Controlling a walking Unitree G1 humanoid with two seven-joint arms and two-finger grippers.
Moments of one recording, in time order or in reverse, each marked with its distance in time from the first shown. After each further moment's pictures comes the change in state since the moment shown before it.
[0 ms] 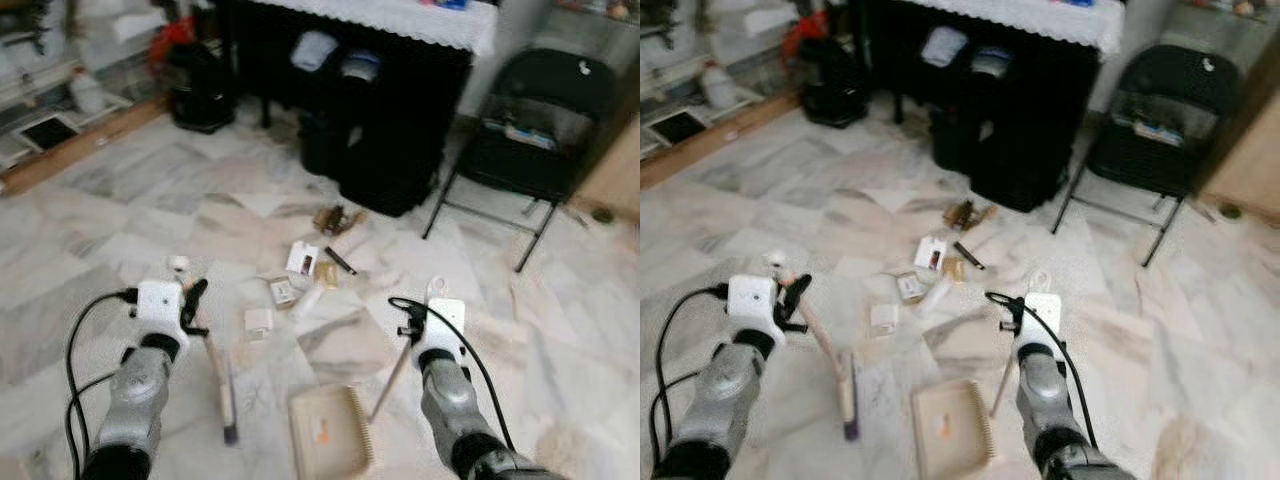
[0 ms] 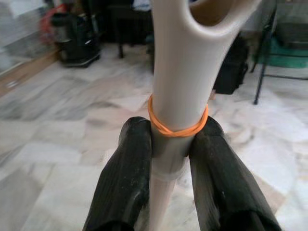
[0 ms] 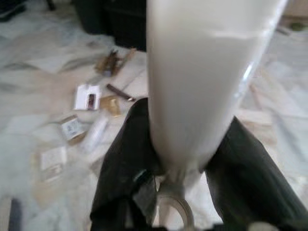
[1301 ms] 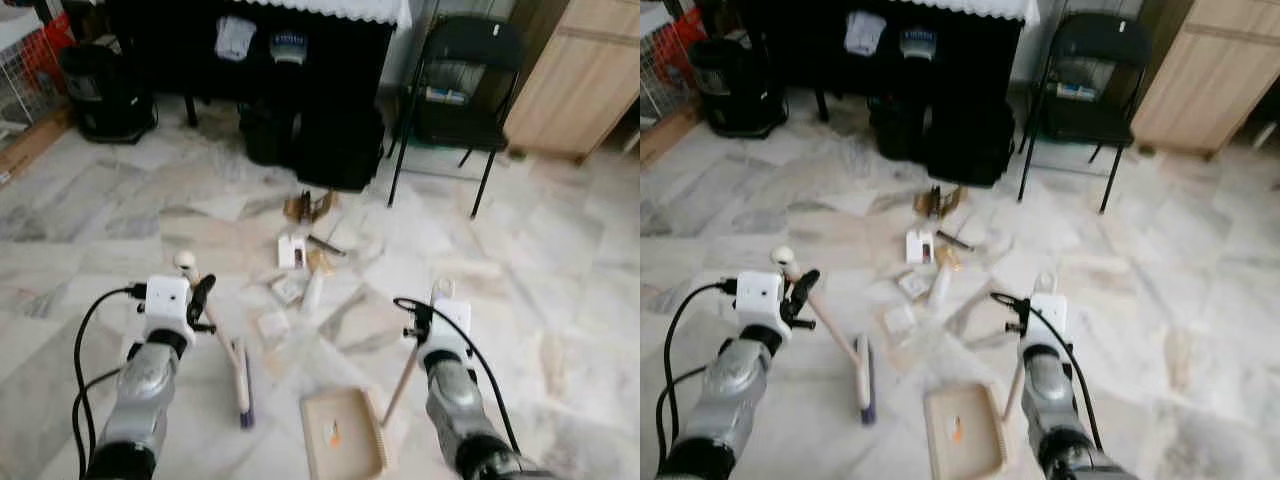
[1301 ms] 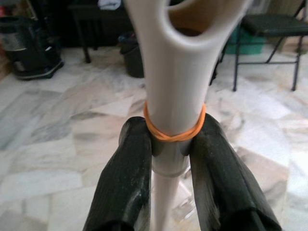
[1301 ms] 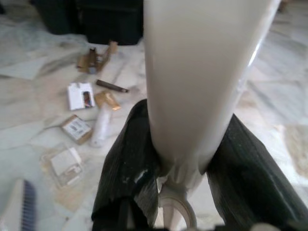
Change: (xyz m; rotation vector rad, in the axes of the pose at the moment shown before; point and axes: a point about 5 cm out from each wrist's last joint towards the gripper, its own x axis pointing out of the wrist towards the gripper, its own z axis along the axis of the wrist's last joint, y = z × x) left arm 0.001 0.003 0.003 -0.006 -0.018 0.012; right arm 0.003 -0.001 0.006 -0.030 -0.023 0.001
